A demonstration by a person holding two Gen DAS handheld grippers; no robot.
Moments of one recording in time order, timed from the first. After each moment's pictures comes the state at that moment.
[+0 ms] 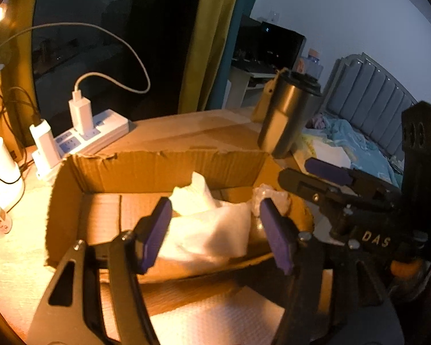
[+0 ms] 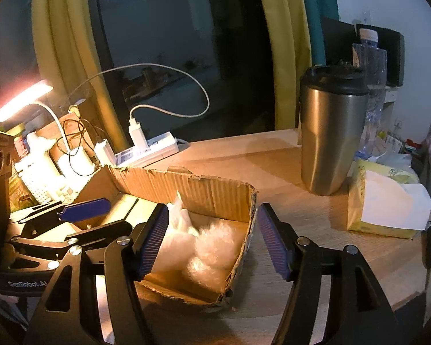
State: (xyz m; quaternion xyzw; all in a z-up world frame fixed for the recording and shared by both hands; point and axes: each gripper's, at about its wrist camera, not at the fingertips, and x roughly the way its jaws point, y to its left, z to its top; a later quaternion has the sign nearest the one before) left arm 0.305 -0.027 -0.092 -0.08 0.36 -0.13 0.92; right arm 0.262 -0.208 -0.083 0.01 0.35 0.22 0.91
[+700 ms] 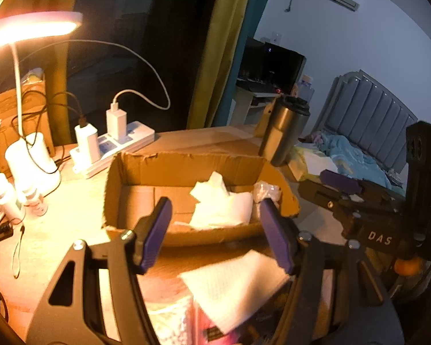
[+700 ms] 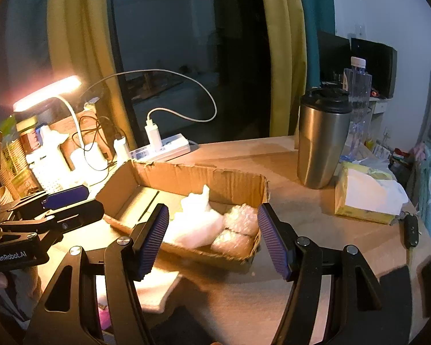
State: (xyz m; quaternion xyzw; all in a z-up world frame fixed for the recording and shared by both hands) left arm 0.237 0.016 -0.065 -0.10 0.32 -0.12 0.94; right arm 0.196 -0.191 -0.053 -0.02 0.33 0.20 0.92
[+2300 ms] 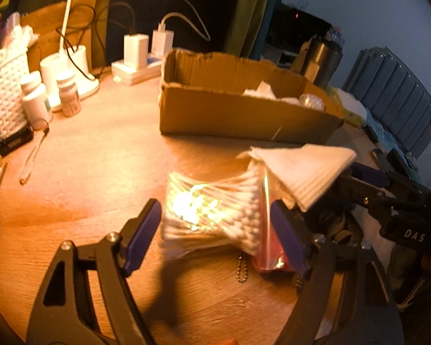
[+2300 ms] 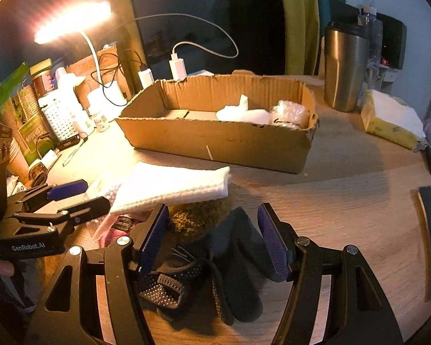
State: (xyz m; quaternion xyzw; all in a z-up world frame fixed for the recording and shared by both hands) left arm 0.177 0.051 -0.159 -0.10 0.42 -0.07 0.90; right arm 0.128 -0.160 -0.127 -0.02 0.41 0.21 0.89
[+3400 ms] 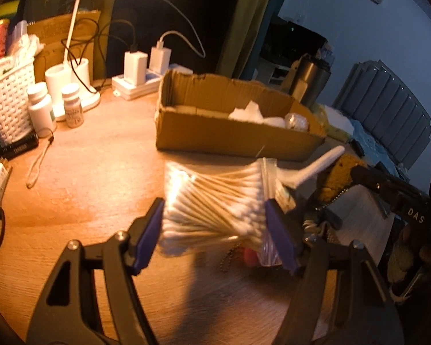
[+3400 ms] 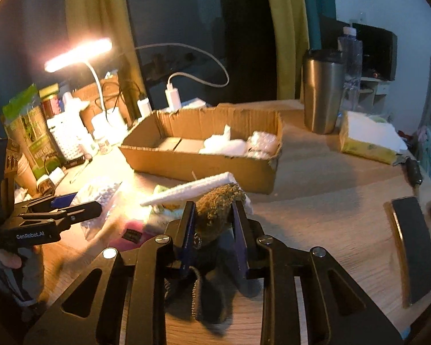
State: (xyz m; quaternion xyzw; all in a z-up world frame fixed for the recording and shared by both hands) left arm 0.161 0.053 -0.127 -0.12 0.38 -0.08 0.91; right arm 0.111 -0.198 -0.089 -0.01 0.36 0.21 0.91
